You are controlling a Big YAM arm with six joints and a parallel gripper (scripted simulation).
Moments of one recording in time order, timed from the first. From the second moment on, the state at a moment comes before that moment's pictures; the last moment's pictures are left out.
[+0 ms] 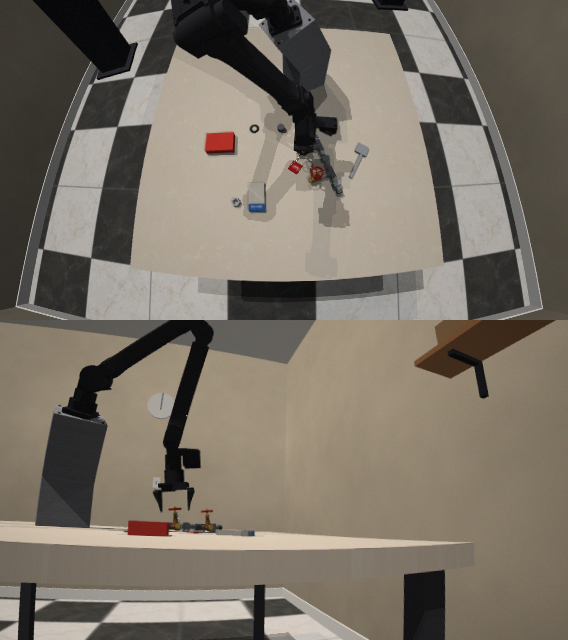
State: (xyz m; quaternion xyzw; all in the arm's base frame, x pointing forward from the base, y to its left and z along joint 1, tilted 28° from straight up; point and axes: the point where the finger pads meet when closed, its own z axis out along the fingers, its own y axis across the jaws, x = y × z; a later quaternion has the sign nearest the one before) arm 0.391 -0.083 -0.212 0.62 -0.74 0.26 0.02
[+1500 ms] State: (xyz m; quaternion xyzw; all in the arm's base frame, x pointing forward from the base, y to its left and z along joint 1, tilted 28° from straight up) arm 0.393 -0.082 -0.212 0.37 -0.89 0.25 -0.06
